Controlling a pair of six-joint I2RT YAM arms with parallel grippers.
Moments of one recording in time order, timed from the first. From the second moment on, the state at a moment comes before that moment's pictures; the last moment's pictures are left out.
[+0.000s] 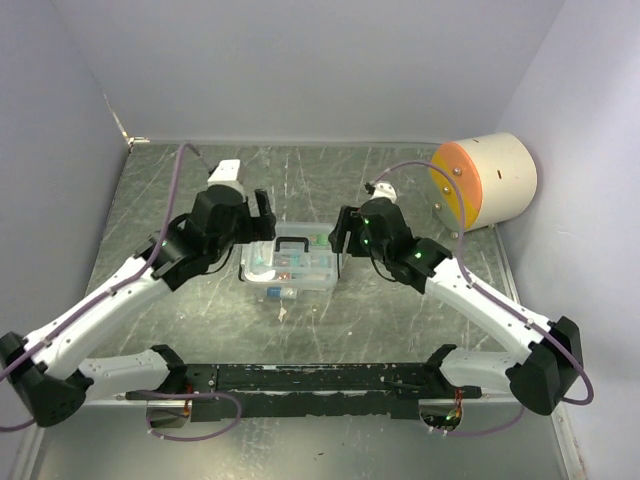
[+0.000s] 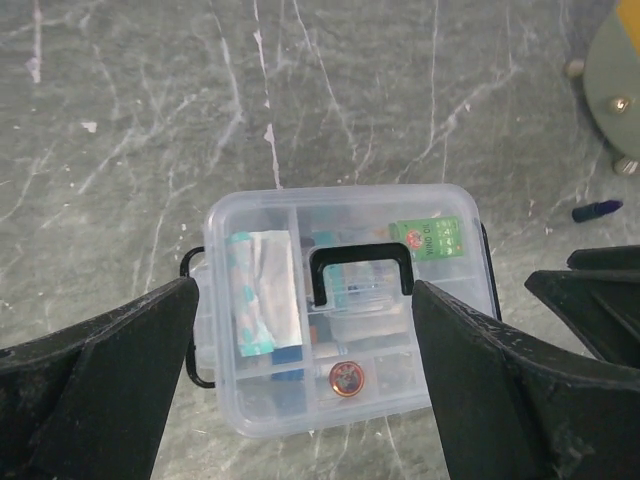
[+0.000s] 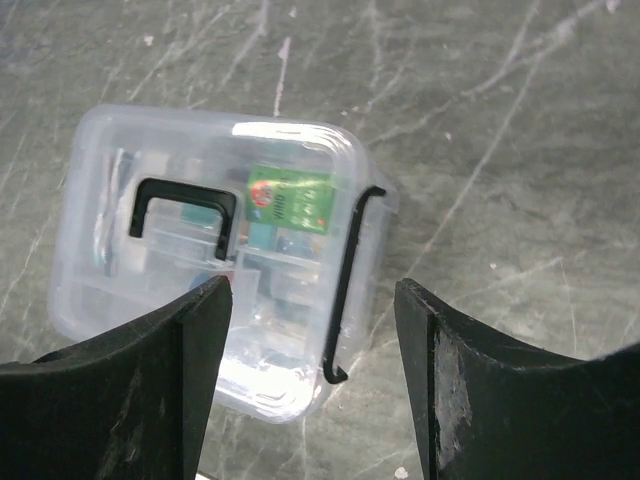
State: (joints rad) left arm -0.77 1.16 1.17 -0.55 -0.41 -0.52; right arm 0.72 1.16 0.94 -0.37 0.24 0.61
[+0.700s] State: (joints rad) left arm -0.21 1.00 0.72 -0.32 0.15 -0.77; right arm 0.95 1.70 1.42 -0.49 0.23 0.34
